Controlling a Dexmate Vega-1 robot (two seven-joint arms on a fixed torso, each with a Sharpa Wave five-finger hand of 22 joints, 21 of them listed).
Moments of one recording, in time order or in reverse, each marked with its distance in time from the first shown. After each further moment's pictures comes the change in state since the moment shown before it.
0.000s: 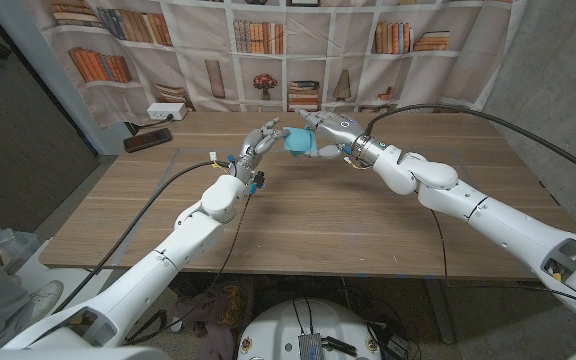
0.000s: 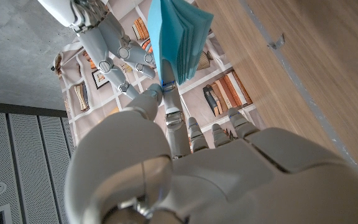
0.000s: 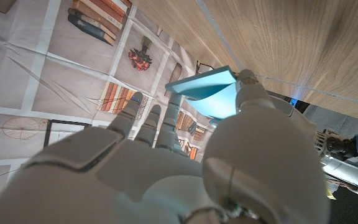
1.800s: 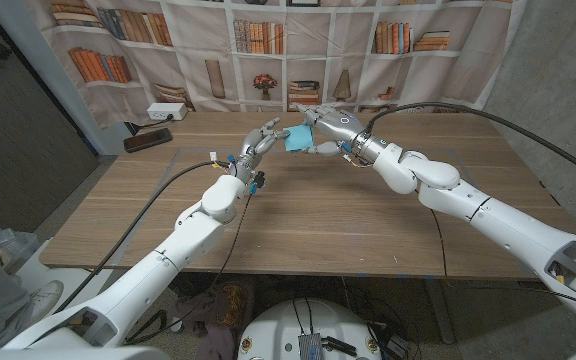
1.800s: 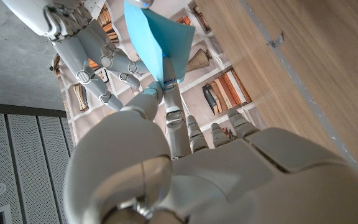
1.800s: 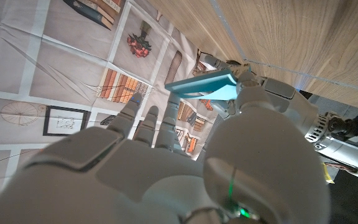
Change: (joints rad) left arm 0.001 0.000 0.001 -0.009 0.010 0.011 0.018; left_hand 0.006 -0.010 0.030 -0.030 0.000 0.030 0.019 -0.027 -0.070 0.036 0.007 0.015 -0.004 0.011 0.000 0.000 -0.009 0.002 0.002 0.000 -0.005; right arm -0.018 -0.010 0.020 -0.051 0.000 0.000 -0.016; right_hand -0.024 0.005 0.000 0.000 0.000 -0.004 0.004 0.000 0.000 -0.005 -0.006 -0.015 0.000 -0.030 0.030 0.000 0.002 -0.016 0.002 0.000 0.000
